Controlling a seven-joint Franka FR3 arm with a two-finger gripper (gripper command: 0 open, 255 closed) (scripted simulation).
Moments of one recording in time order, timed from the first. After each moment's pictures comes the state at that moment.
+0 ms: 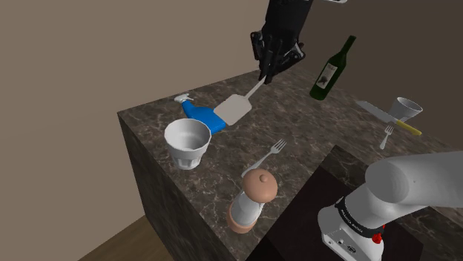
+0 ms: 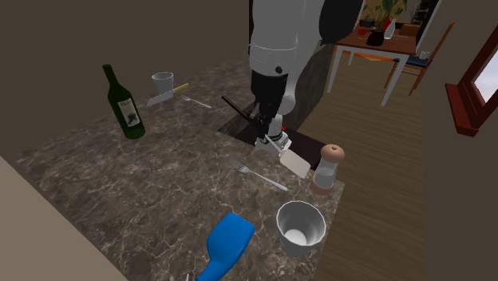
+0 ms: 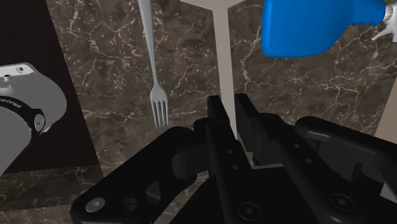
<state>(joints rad) -0.45 -0.56 0.75 -2.00 0.30 1.57 1.68</state>
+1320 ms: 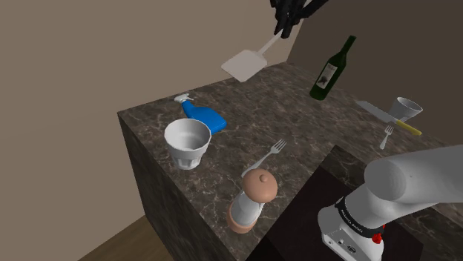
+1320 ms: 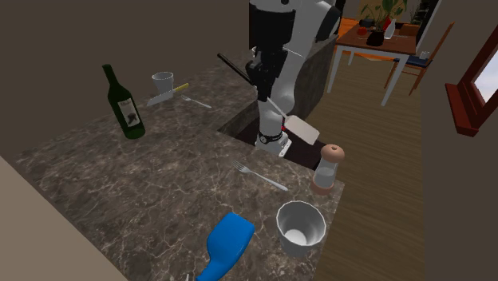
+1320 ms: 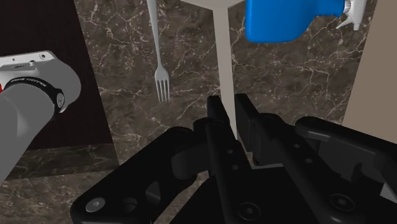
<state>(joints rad) -0.50 -0.44 0.76 -1.64 0.24 1.31 1.72</state>
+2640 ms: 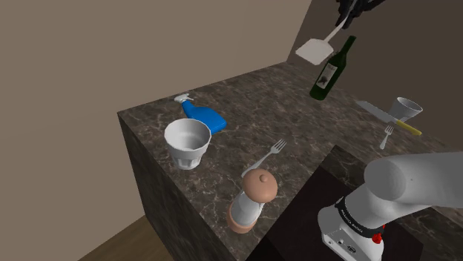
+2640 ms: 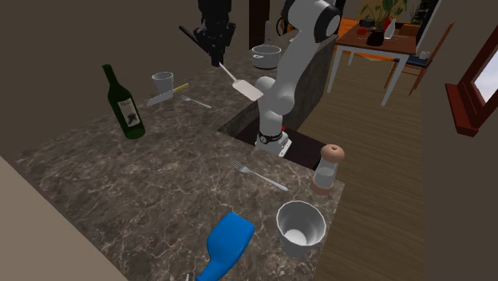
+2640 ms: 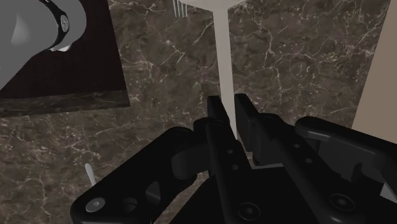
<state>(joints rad) -0.51 -0.58 0.38 -1.77 0.15 1.25 1.33</state>
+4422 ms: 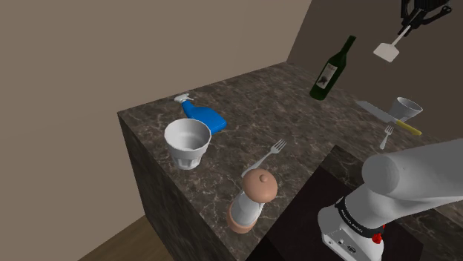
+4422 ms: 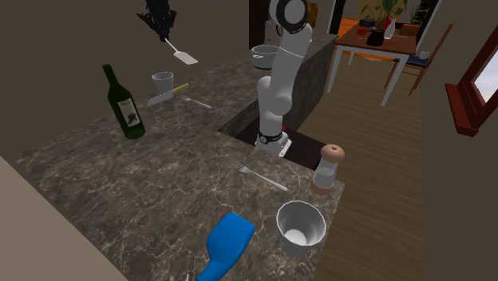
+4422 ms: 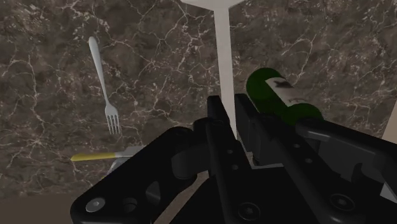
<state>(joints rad) -0.64 -0.34 -0.13 -1.65 -0.09 1.36 0.67</state>
